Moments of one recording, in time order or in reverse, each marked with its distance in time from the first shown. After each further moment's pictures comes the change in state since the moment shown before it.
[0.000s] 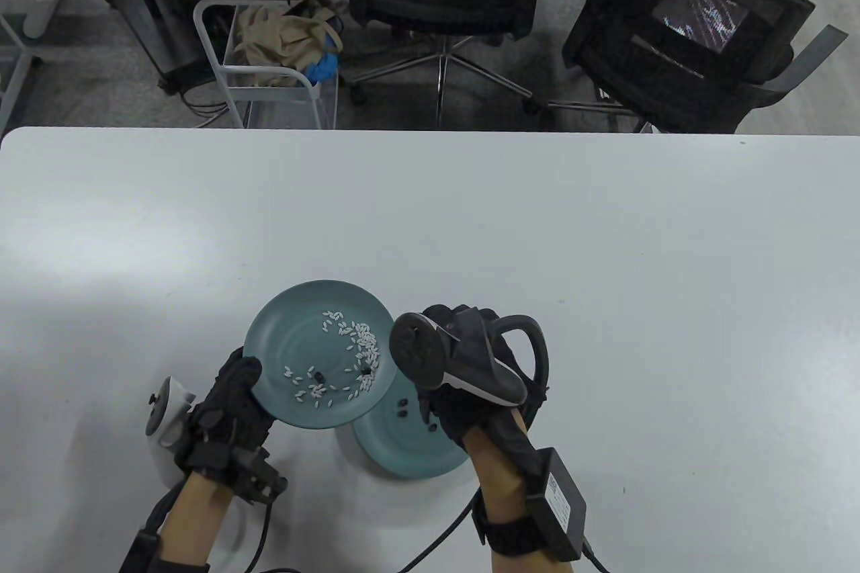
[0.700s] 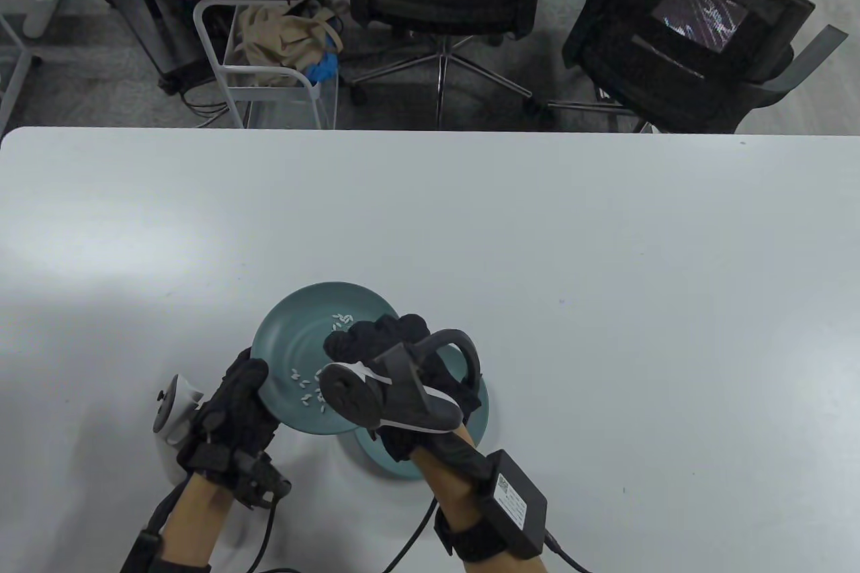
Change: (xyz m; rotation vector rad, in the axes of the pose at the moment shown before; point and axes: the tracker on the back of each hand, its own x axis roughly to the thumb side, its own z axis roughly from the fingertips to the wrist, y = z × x) left_hand -0.002 -0.004 -0.001 -0.041 -0.003 0.004; right_hand 0.063 0.033 -0.008 -0.118 -0.216 0.089
